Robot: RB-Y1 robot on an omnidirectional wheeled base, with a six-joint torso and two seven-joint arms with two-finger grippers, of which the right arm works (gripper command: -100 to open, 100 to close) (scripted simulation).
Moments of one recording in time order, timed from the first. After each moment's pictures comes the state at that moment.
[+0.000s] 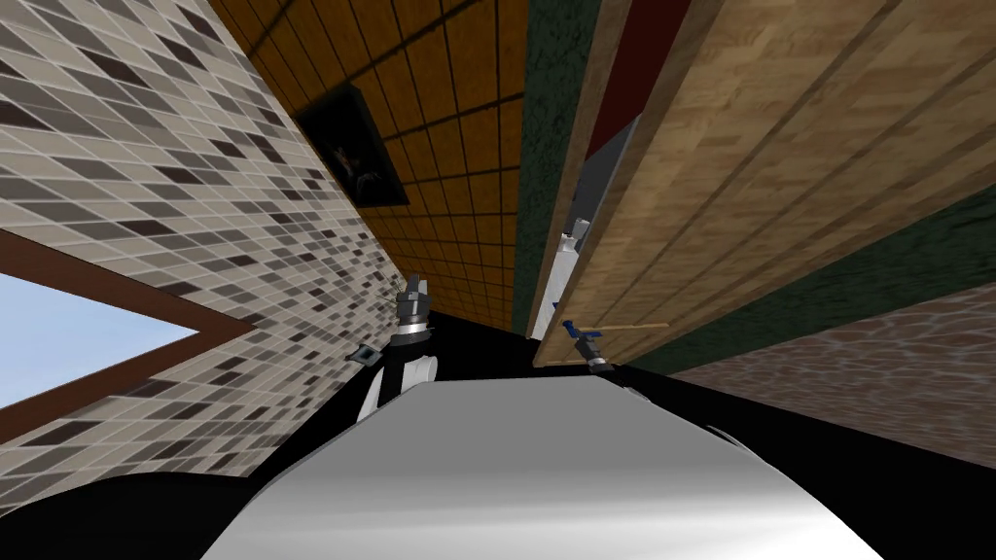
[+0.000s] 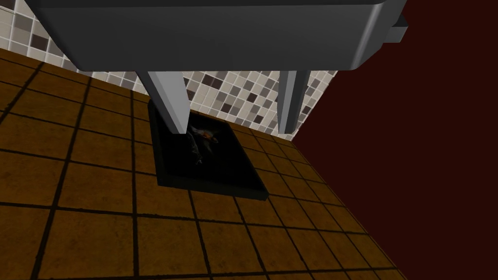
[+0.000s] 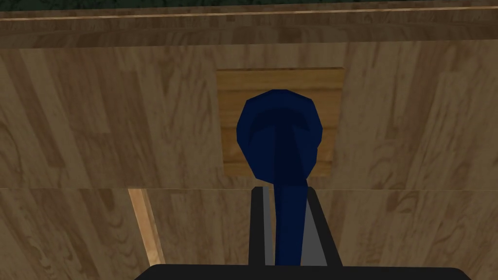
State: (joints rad) arm 0.01 -0.44 0.13 -0.50 -0.12 -1.09 -0.38
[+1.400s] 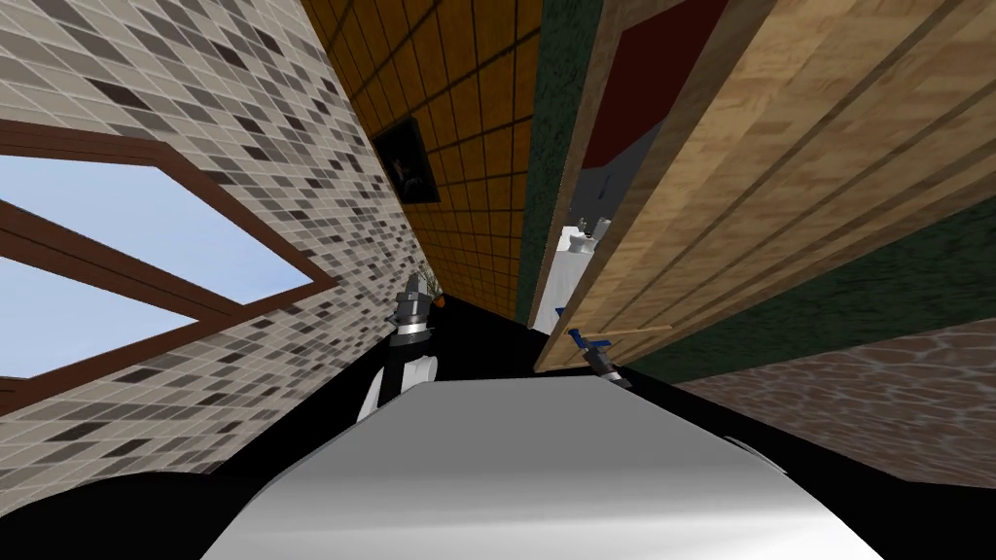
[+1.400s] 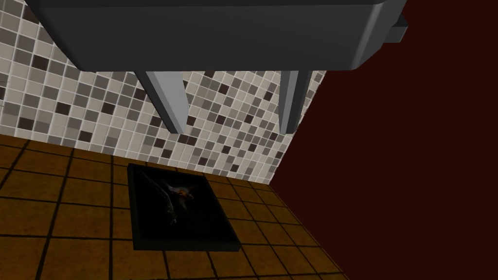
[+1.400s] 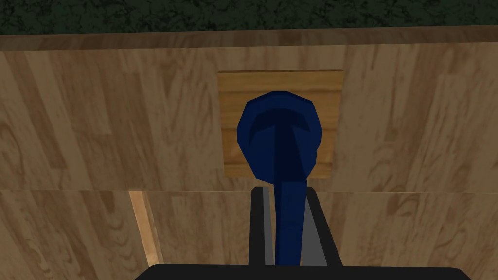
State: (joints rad) arm 0.06 -0.49 0.18 -0.42 -0.11 -1.26 -0.44
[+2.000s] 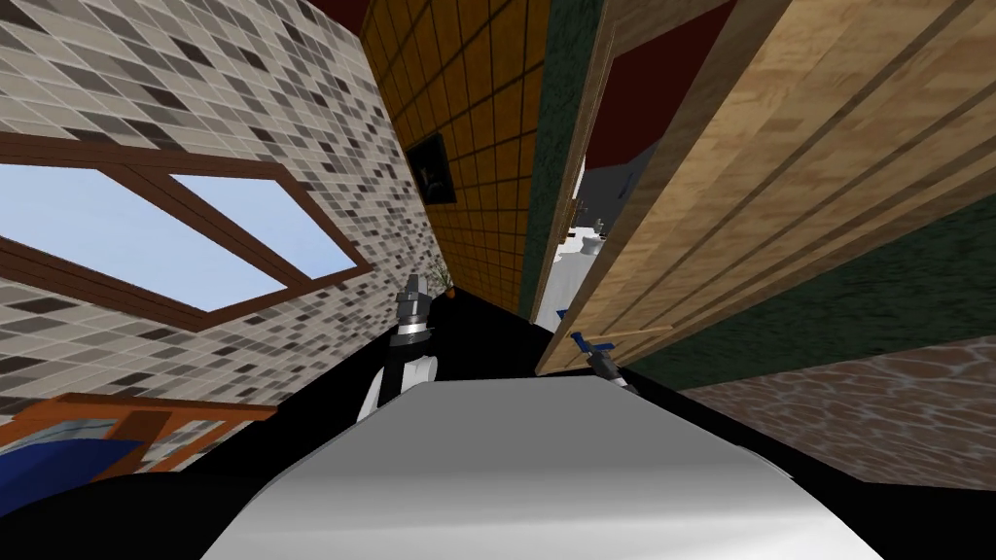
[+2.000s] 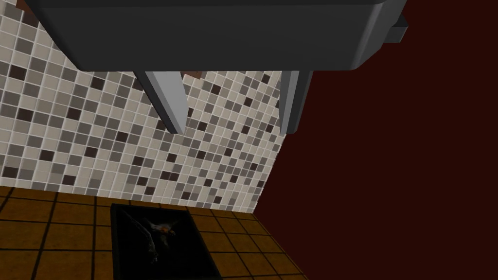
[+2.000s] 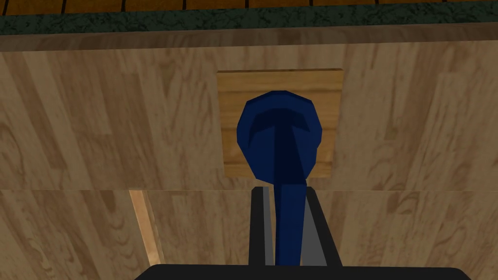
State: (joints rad) arm 0.10 -0.51 0.20 -0.42 -0.12 -1.30 -0.45
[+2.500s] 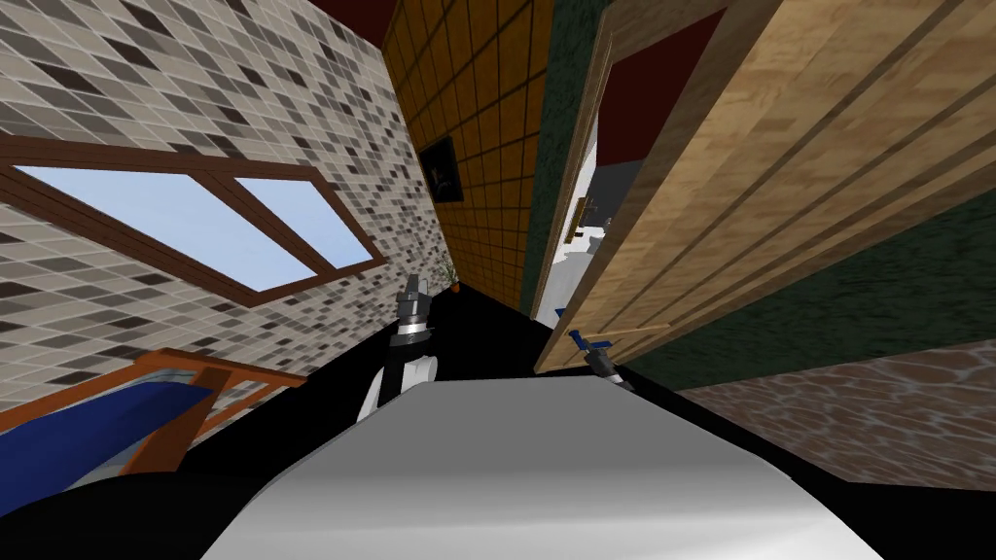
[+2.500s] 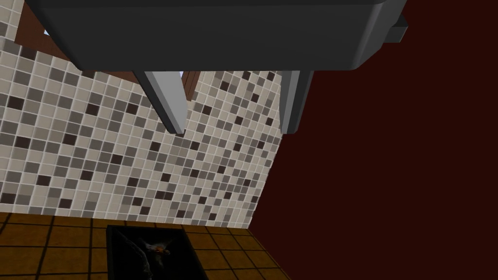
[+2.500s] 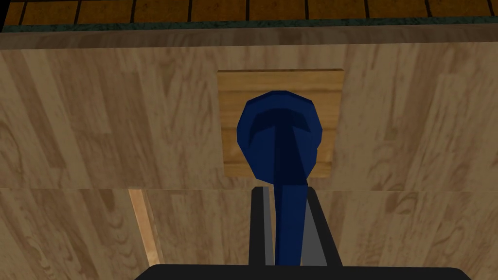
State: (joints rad) arm 0.10 -0.50 0.20 -0.48 -0.13 -1.25 -0.43
